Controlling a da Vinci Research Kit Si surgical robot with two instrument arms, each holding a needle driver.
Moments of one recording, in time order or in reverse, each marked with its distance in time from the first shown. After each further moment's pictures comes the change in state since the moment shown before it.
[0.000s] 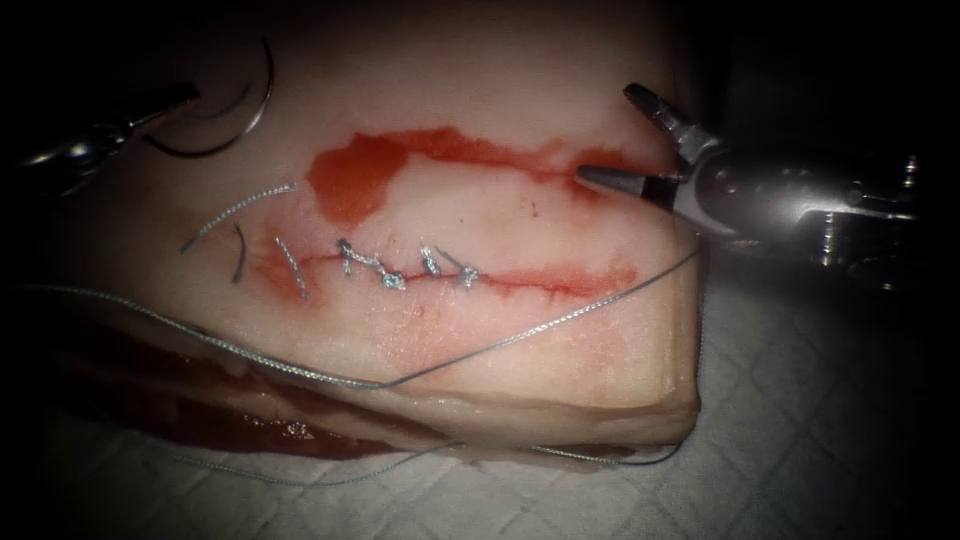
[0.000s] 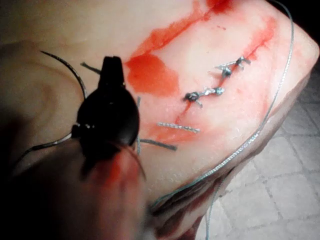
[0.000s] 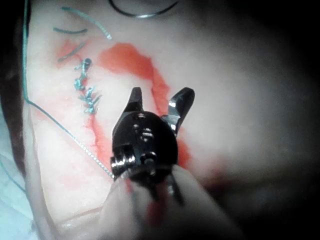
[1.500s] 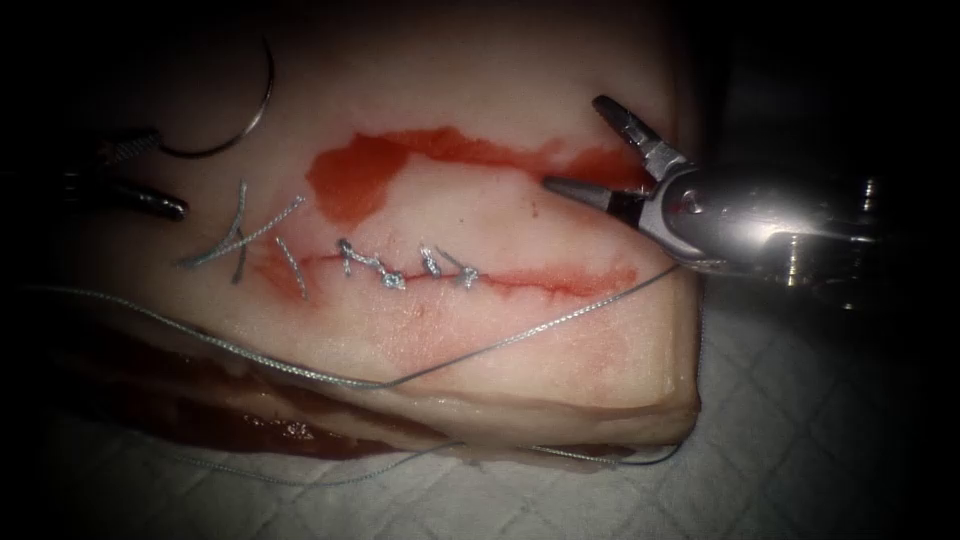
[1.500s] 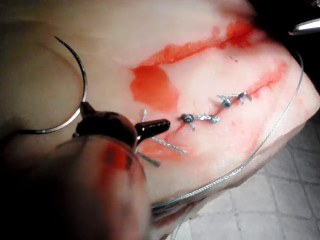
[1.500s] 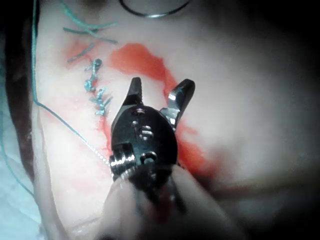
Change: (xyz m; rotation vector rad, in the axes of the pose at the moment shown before) right arm 0.001 0.002 0.001 -0.038 -0.036 0.027; left arm 0.002 -0.002 0.001 0.175 0.267 -0.191
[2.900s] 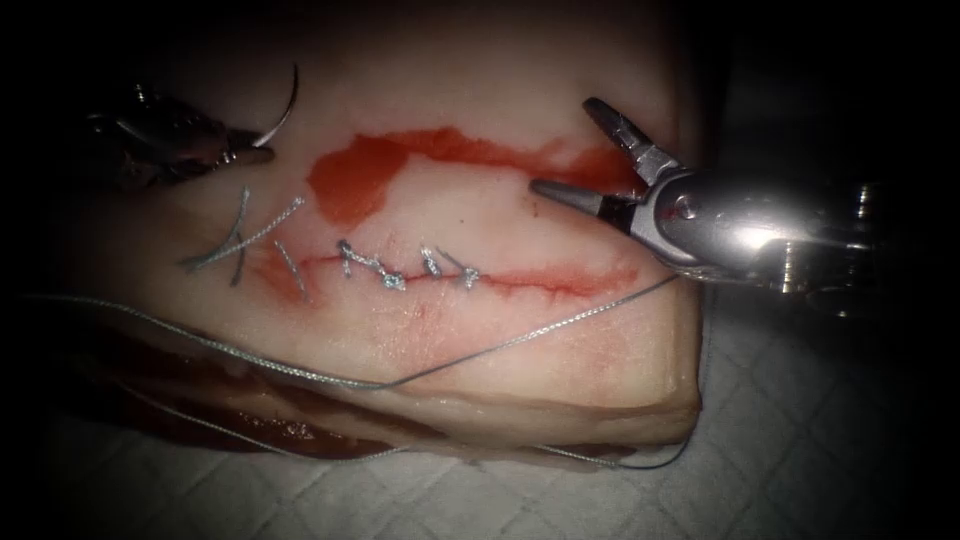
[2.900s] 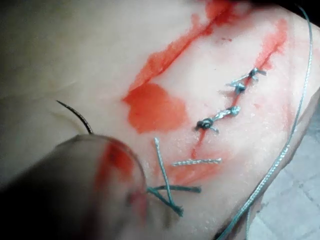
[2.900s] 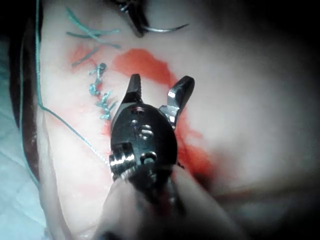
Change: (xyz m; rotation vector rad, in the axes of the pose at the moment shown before) right arm -0.001 0.001 0.000 -0.015 -0.003 0.011; left arm 0.001 0.003 0.009 -0.246 0.380 0.628
